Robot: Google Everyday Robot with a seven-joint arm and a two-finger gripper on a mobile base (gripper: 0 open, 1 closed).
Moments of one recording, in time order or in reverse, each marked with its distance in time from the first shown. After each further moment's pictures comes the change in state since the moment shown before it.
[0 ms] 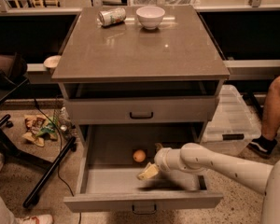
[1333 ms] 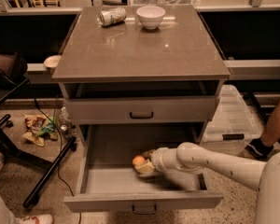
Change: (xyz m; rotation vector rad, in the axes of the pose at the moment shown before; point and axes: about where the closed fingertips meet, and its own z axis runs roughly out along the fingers) arm -0.002 0.003 0.011 -0.007 0.009 -0.014
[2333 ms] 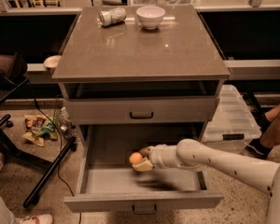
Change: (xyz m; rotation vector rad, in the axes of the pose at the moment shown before) arm -0.035 0.015 -0.021 -0.017 -0.036 -0.073
